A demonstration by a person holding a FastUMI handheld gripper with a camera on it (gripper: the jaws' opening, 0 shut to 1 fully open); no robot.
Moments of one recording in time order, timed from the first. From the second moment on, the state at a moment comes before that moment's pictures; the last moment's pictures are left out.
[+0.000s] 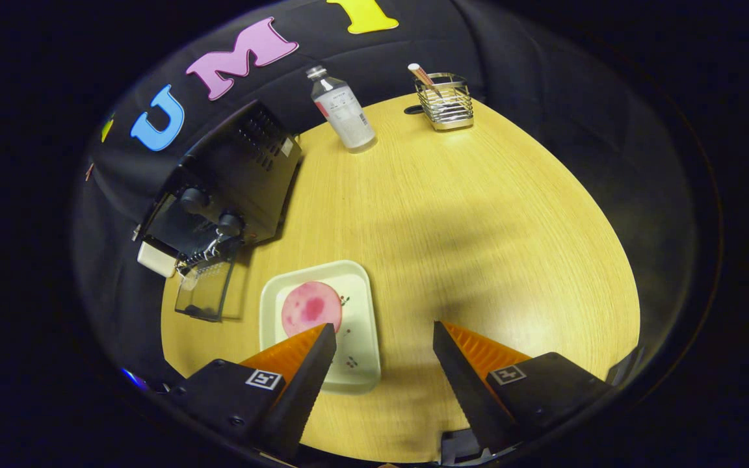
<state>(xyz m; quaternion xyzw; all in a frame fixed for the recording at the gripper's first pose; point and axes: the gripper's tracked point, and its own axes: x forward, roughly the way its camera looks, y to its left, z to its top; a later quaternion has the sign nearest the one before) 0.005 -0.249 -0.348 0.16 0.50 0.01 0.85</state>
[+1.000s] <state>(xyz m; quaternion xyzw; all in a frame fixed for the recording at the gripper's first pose) -0.007 -0.221 -0.370 0.04 0.54 0.01 0.84</state>
